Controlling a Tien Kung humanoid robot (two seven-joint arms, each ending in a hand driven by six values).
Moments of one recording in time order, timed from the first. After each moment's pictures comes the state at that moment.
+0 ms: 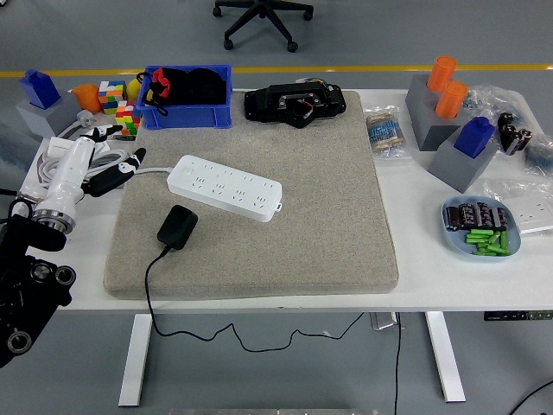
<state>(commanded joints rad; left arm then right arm) -0.33 0.30 -1.16 -1.20 1.76 0.24 0.07 0.09 -0.26 1.04 0.28 -0.68 -0.11 -0.14</state>
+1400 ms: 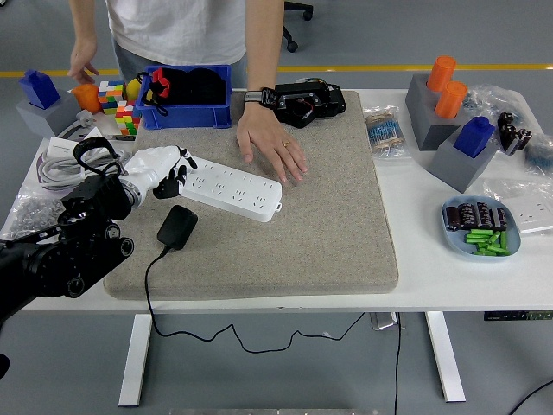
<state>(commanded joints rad) -0.76 0.26 -0.56 -0.79 1.74 0.20 0.17 0.08 -0.26 1.04 0.27 -0.67 -0.11 -0.15</state>
